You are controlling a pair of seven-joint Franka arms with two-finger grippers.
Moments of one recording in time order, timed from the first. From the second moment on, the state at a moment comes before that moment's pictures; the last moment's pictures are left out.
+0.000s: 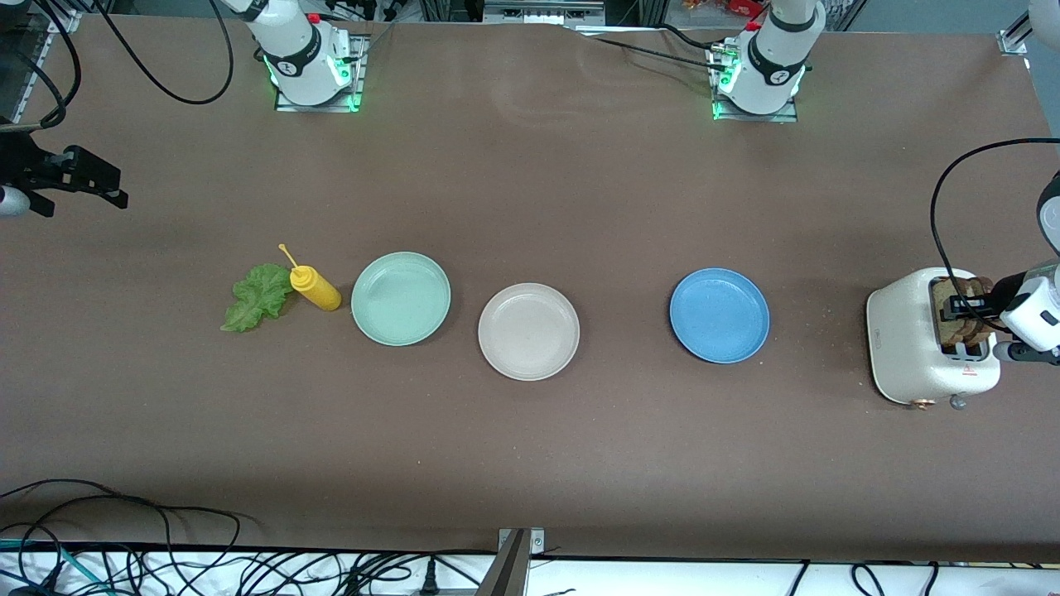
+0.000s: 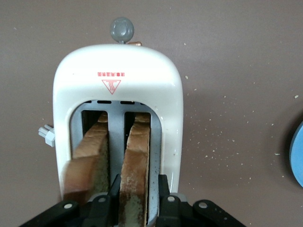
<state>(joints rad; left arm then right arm) 0.26 0.42 0.03 -1.65 0.07 1.96 0.28 0.02 -0.02 -0.09 -1.67 0.00 1.66 -0.21</state>
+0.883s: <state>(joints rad) 0.26 0.40 0.02 -1.63 0.11 1.93 0.31 0.02 -0.02 -0.09 -1.67 0.00 1.64 -0.21</state>
